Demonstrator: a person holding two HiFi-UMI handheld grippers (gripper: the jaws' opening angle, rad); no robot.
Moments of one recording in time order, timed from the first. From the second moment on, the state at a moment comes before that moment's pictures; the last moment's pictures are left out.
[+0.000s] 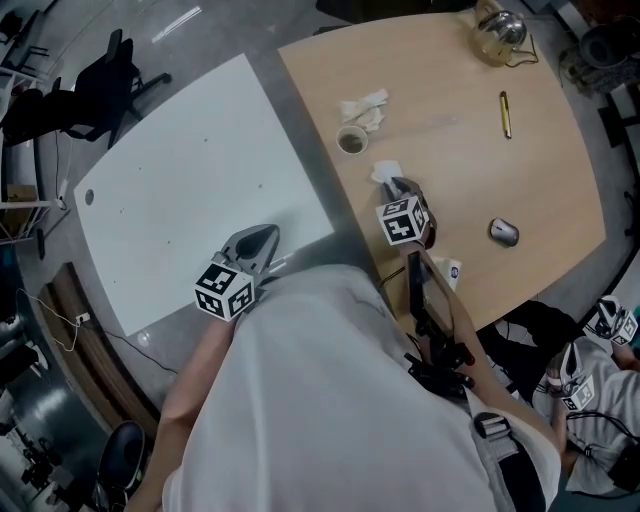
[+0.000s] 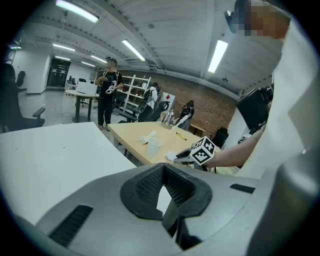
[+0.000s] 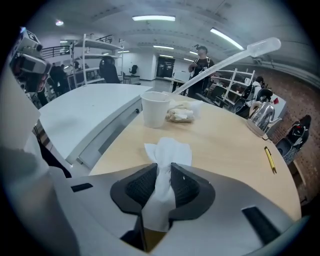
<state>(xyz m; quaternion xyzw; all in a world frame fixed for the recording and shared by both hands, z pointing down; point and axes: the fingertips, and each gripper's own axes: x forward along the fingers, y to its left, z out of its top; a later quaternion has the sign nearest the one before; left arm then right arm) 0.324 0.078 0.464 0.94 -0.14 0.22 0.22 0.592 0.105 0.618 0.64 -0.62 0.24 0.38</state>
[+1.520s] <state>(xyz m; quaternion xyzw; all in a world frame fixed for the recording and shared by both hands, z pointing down) 0.160 0.068 0.474 0.91 -0.29 0.14 0.26 0.352 0.029 0.551 0.45 -0.79 0.40 0.09</state>
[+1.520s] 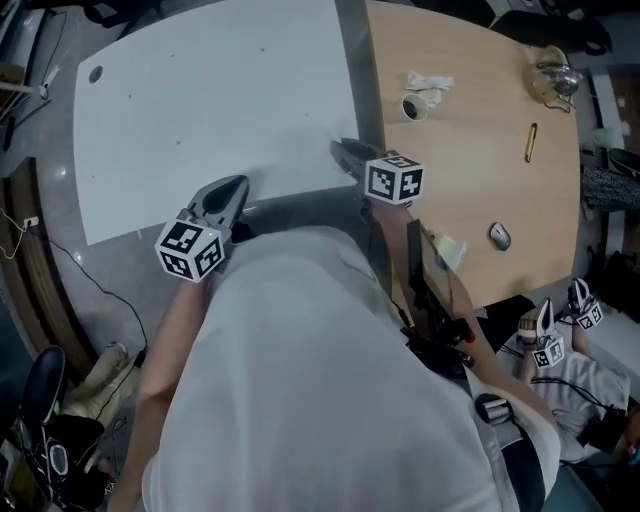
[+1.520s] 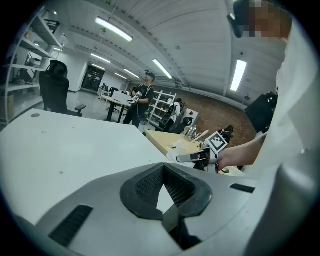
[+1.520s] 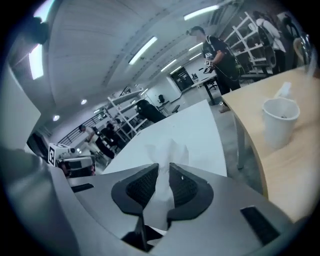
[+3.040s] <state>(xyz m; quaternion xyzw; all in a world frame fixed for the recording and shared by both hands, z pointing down) 0.067 0.050 0.498 0.88 -0.34 0.11 0.32 0.359 -0.056 0.618 0.48 -0.75 0.24 0.40</state>
